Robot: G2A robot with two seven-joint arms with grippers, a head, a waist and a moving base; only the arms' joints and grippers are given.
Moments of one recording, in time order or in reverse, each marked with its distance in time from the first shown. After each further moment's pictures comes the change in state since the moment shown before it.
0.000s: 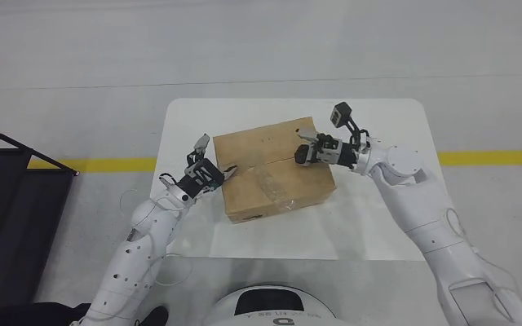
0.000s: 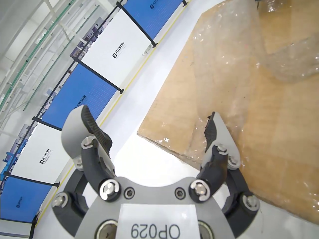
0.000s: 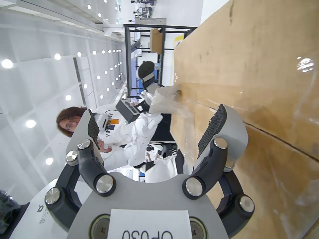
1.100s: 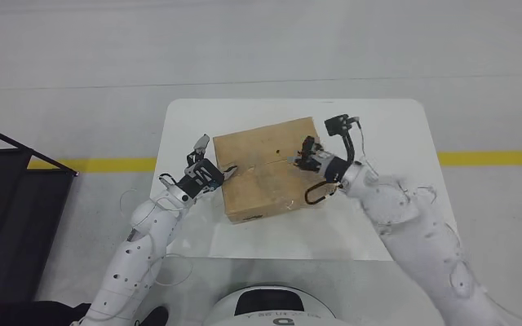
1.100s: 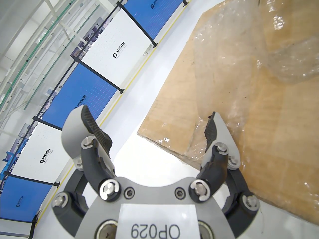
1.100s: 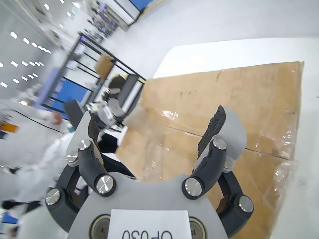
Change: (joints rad) left arm 0.000 0.000 0.000 0.000 0.000 0.000 0.000; right arm -0.296 0.045 0.021 -0.564 -1.011 -0.016 -0.476
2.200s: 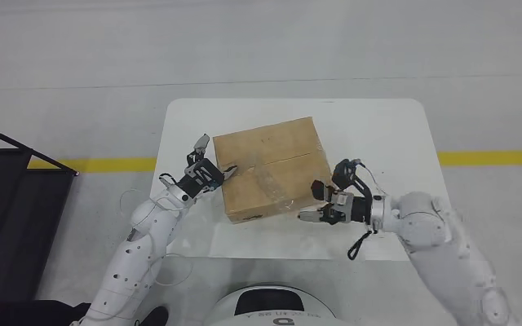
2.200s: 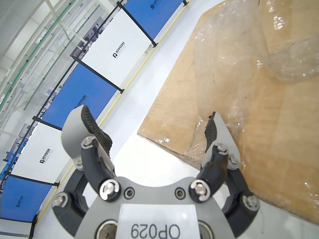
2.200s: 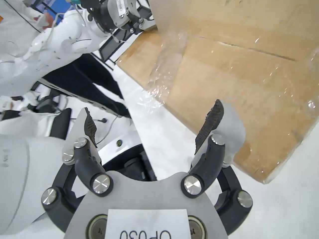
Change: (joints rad) left arm 0.000 0.000 0.000 0.000 0.000 0.000 0.000; right arm -0.186 0.093 0.236 0.046 0.295 -0.492 0.450
